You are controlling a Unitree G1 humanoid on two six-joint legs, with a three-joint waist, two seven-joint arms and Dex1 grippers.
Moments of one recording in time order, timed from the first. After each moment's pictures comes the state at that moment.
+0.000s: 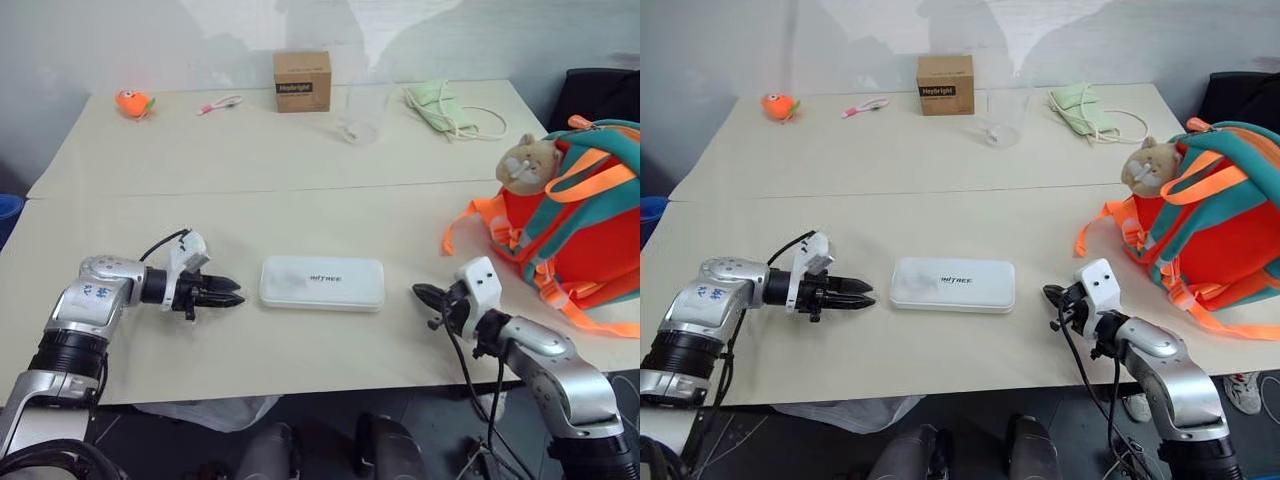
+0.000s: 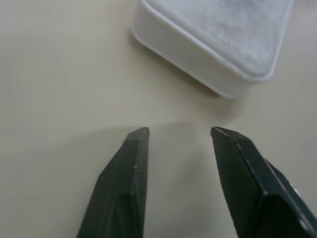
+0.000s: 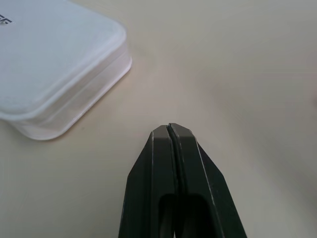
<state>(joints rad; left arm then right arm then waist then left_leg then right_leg) -0.60 0.79 -0.09 0.37 -0.32 0.67 -1.21 -0.10 -0.54 -0.08 -0.31 0.38 0.59 0.54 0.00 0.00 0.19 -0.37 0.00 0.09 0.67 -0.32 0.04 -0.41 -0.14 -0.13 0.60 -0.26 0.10</state>
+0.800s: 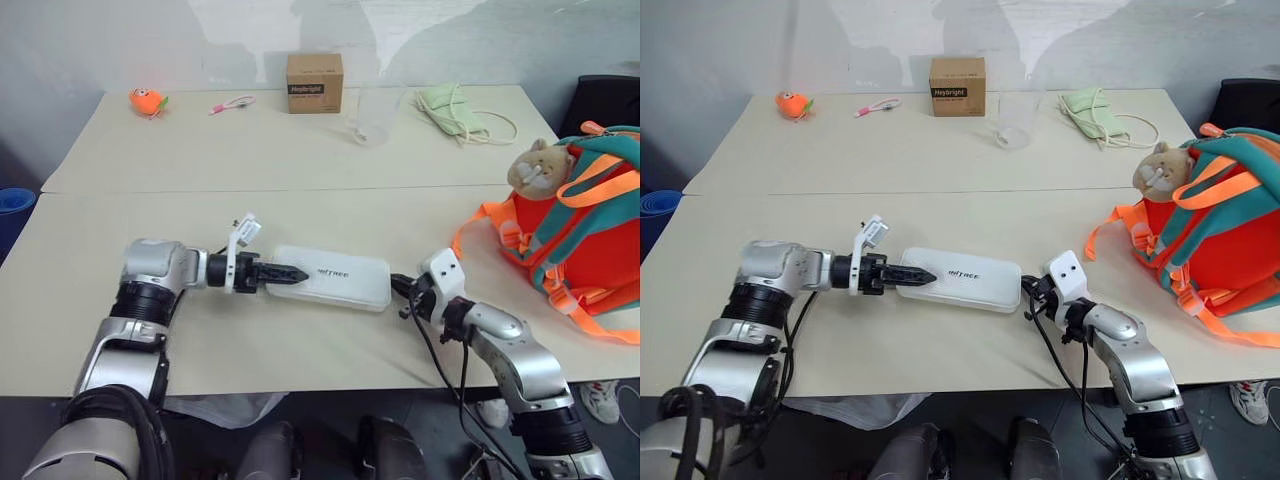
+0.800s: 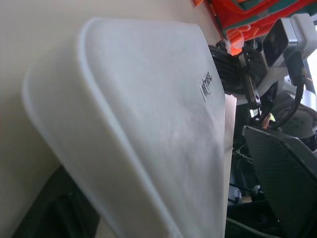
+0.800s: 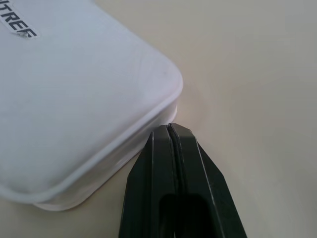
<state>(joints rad) -0.85 0.48 -0.08 0.56 -0.45 1.22 -1.11 -0.18 -0.45 0.03 -0.17 0.28 0.45 0.55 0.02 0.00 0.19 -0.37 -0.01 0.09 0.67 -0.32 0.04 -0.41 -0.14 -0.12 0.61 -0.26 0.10</state>
